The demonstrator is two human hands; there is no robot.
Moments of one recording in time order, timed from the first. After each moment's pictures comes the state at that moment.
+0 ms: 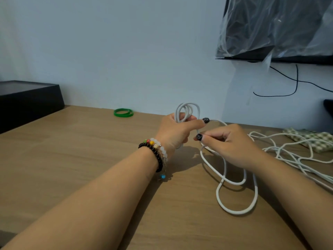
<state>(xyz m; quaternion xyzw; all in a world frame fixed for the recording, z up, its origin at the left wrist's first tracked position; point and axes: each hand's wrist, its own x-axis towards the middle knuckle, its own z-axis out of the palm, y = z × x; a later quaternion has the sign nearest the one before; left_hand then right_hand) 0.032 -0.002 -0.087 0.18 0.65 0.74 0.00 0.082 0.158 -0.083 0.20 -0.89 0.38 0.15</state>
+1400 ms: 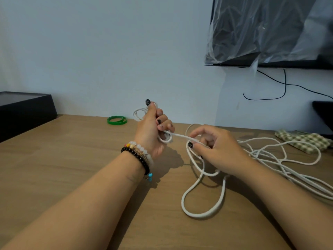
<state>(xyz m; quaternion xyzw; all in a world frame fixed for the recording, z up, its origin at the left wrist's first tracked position) 0.027 -0.013 -0.063 0.09 0.31 0.94 0.09 0.074 0.154 -0.087 0.17 -0.88 0.40 0.20</state>
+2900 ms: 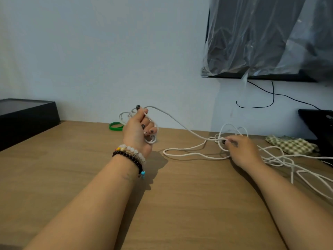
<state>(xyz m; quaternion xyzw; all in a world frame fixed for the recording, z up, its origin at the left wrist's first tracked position) 0.022 -0.043 -0.055 0.04 0.30 0.95 -0.01 0.044 0.233 -0.108 -0.06 -0.92 0.26 0.30</state>
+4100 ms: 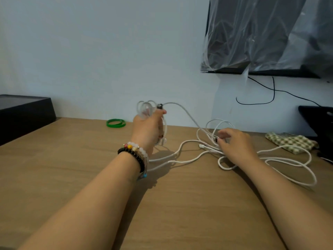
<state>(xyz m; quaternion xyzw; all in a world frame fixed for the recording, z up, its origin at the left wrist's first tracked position) 0.035 -0.026 -0.056 0.07 0.59 0.80 -0.09 0.043 0.218 -0.103 -0.06 -0.92 0.22 0.31</state>
